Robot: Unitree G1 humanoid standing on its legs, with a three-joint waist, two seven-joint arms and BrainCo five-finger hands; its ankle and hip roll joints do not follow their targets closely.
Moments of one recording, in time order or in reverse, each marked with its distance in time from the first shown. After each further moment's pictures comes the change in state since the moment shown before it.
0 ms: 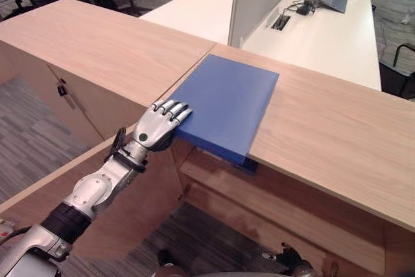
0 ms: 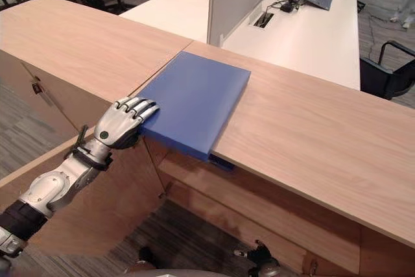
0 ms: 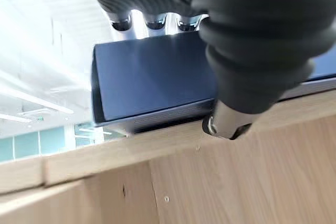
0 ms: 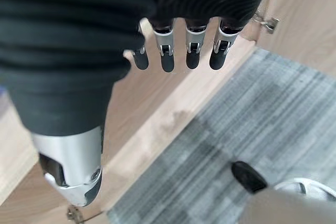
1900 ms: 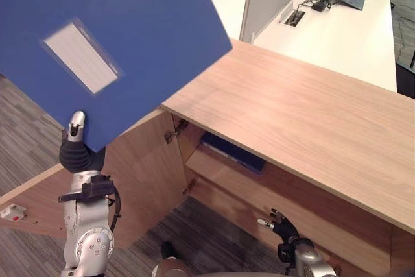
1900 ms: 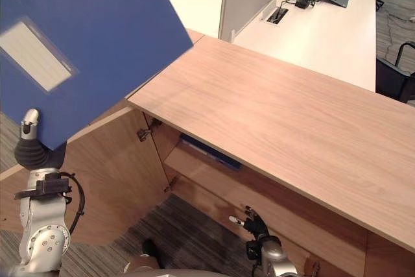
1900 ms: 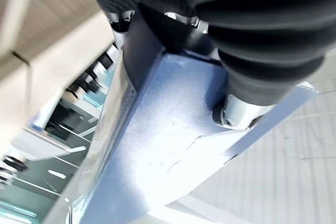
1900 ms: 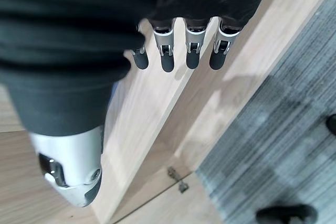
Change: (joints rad) left arm 0.503 -0.493 0.681 -0.499 -2.099 -0.194 -0.604; right arm 0.078 -0.044 -0.087 -0.348 0.198 -0.029 0.193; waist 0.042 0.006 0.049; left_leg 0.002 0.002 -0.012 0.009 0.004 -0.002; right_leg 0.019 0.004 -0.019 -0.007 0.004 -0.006
